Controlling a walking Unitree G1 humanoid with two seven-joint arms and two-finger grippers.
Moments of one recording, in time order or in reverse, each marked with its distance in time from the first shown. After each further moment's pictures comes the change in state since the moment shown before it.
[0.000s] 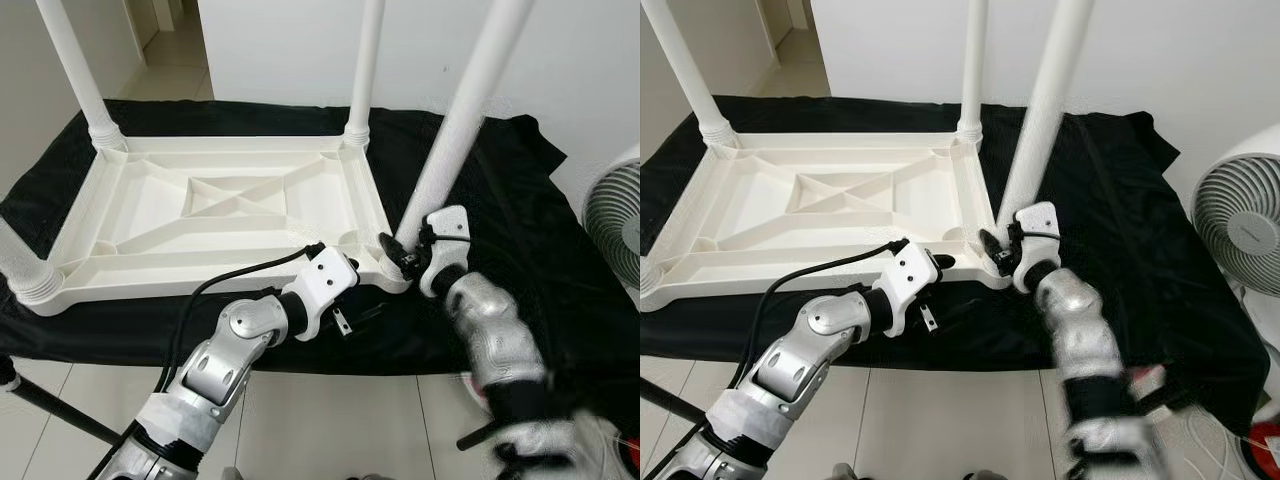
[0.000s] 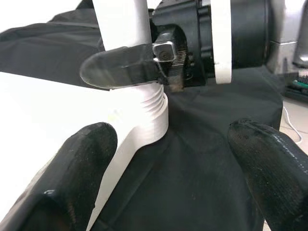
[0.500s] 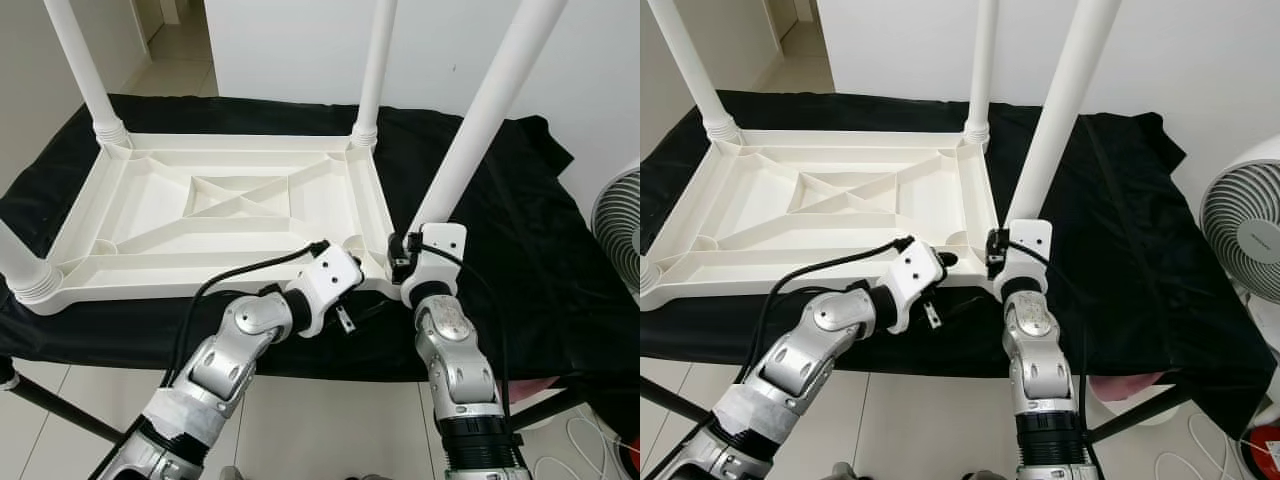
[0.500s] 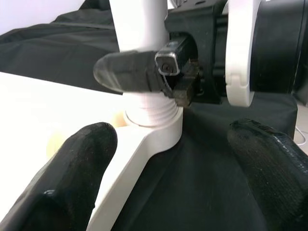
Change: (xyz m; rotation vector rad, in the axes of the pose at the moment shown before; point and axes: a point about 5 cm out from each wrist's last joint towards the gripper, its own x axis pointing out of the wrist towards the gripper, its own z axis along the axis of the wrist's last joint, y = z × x) left arm 0.005 0.000 0.002 0.018 -0.007 -0.001; right arm -0.015 0.021 0.002 0.072 -0.014 -0.238
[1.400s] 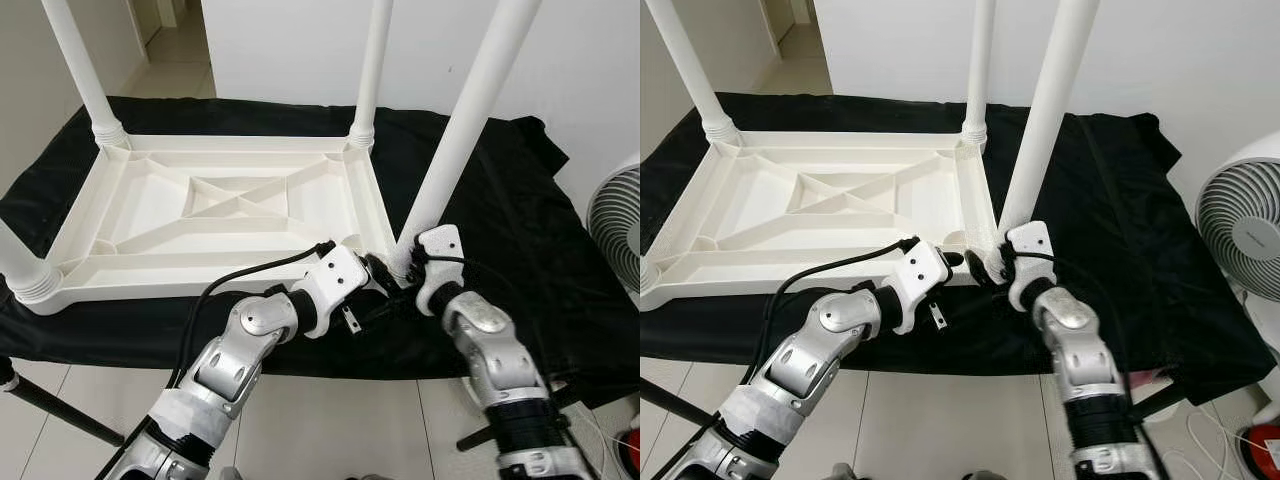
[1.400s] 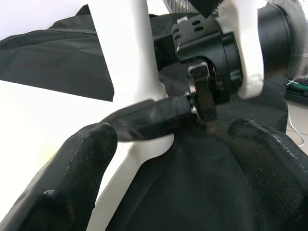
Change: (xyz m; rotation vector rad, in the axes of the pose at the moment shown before) left arm 0.003 -0.002 0.001 -0.003 -0.007 -0.003; right arm 0.013 -0.033 -0.010 -0.198 0.050 0.540
